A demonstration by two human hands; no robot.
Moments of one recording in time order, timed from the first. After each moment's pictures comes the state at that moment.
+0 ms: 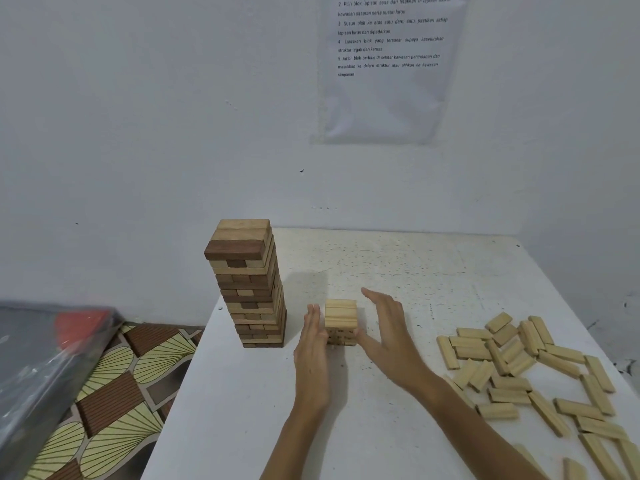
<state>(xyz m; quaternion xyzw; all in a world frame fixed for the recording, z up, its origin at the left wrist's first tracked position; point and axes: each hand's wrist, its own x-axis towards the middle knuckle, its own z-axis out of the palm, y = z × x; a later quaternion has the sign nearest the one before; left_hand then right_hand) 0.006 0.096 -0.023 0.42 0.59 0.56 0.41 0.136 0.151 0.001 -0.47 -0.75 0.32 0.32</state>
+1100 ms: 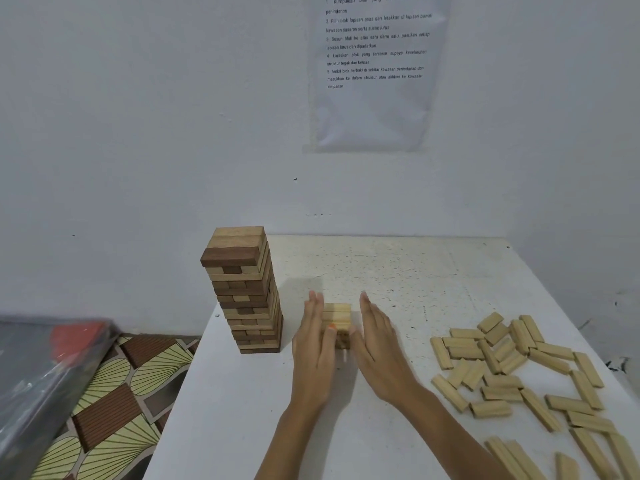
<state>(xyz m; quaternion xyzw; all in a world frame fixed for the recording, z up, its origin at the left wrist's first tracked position) 0.008 0.097 -0.002 0.54 0.61 0.49 0.31 0.127 0.133 0.000 -0.50 -0.76 0.31 0.25</state>
